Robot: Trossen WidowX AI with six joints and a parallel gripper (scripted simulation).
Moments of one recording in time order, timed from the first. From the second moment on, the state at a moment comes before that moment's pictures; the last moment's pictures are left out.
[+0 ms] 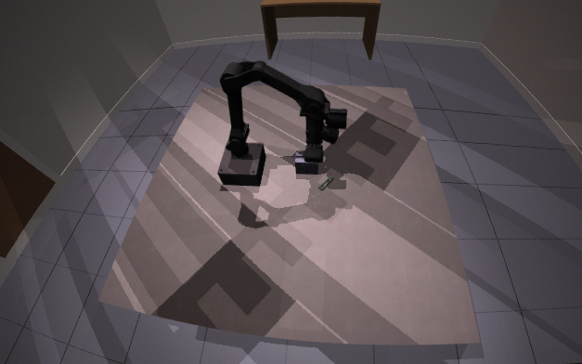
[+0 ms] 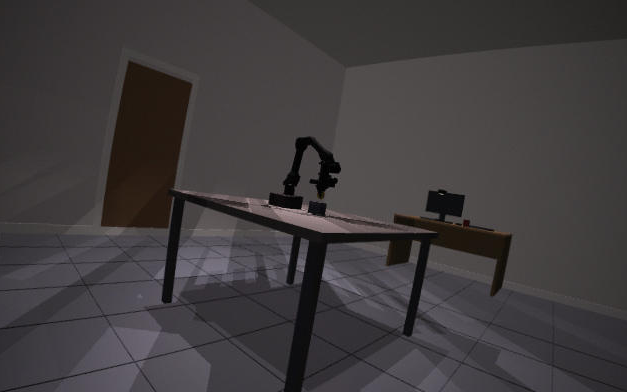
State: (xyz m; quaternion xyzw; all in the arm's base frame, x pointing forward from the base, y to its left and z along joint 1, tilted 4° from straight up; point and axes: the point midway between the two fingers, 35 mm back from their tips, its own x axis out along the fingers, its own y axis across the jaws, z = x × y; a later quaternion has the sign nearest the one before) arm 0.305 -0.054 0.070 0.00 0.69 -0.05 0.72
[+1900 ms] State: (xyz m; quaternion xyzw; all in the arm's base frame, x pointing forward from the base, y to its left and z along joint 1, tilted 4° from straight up) arm 0.279 -0.028 0.064 0.01 0.69 -0.05 0.72
